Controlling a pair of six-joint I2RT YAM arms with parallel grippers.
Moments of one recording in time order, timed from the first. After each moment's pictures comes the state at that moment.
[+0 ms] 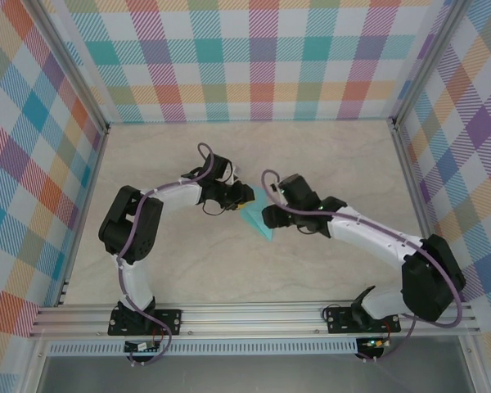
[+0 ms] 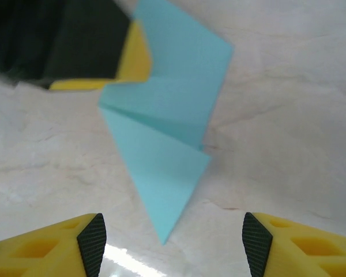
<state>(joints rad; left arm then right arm) -0.49 1.91 1.20 -0.22 0.58 -0.78 0.75 1.39 0.91 -0.43 0.05 0.33</state>
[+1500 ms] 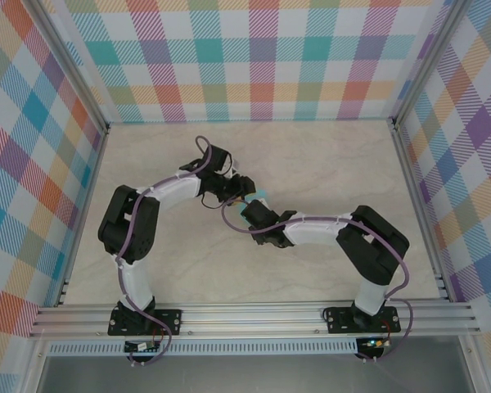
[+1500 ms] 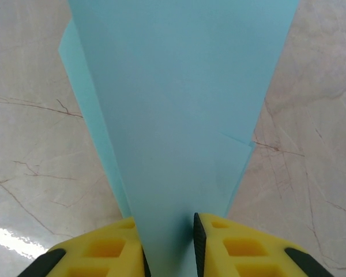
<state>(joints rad) -0.43 1.89 1.31 -0.40 0.55 -0.76 0.92 1.78 0.96 -0.29 0.33 0.37</state>
